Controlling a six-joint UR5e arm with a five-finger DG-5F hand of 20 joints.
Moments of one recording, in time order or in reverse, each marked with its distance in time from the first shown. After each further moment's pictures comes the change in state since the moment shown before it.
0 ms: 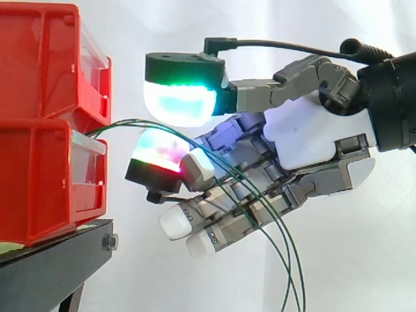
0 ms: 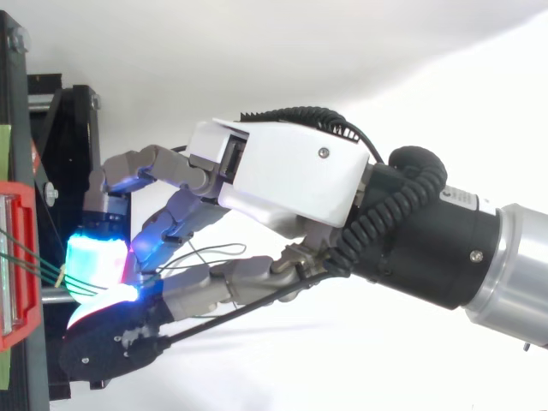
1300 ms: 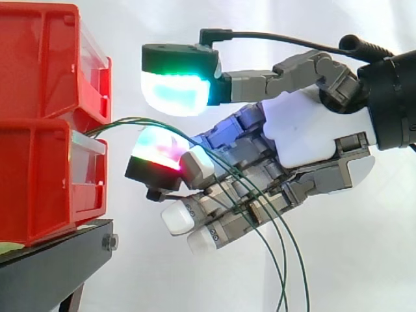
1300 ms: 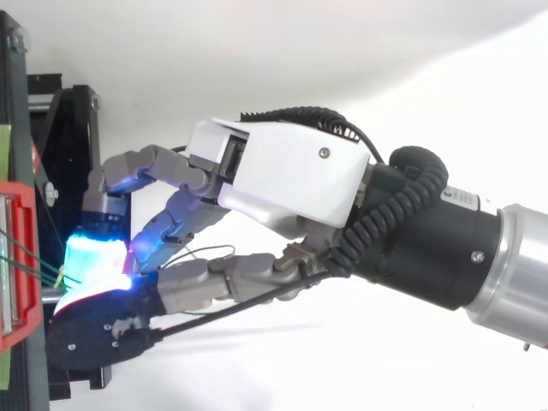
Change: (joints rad) arm 0.000 0.001 0.001 0.000 0.000 0.000
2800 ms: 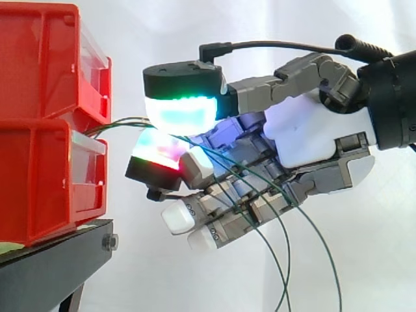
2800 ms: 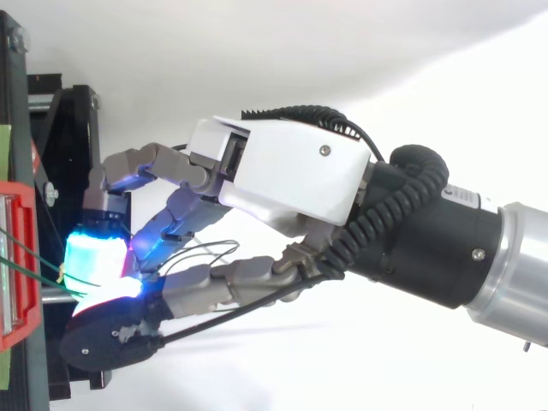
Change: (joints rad) arm -0.001 0.001 0.000 -0.002 0.000 0.006
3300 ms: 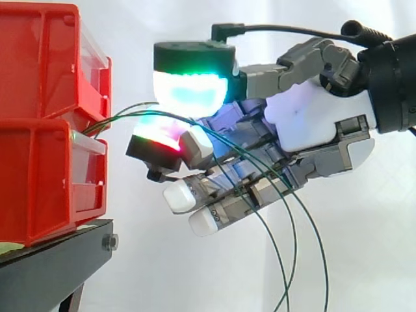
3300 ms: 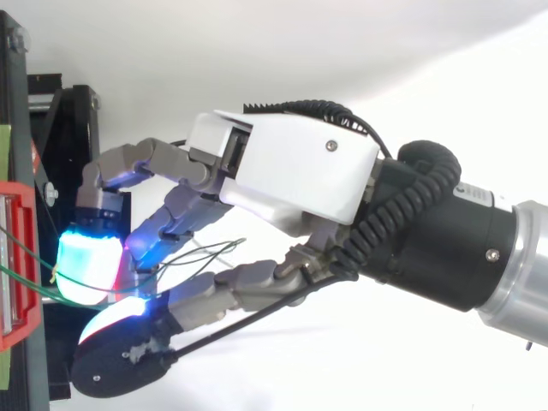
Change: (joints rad) arm -0.001 0.004 0.025 -0.027 0.001 0.000
